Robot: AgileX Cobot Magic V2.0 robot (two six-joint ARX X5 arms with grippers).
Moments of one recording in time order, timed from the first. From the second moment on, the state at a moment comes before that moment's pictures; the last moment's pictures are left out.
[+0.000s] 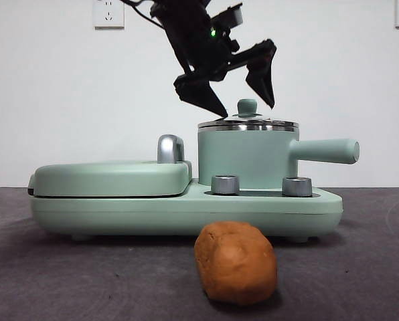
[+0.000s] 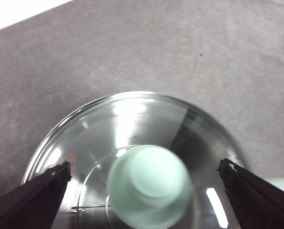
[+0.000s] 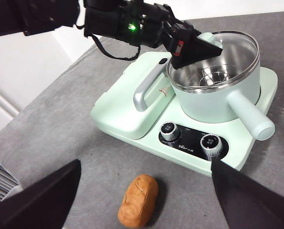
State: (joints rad) left arm -0.66 2.02 1.81 -0.38 0.10 0.01; right arm -0.01 0.50 0.87 -0.83 -0.76 0.11
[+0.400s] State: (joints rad) left arm -0.65 2.03 1.81 -0.35 0.10 0.01; right arm -0.01 0.50 0.87 -0.83 -0.76 0.11
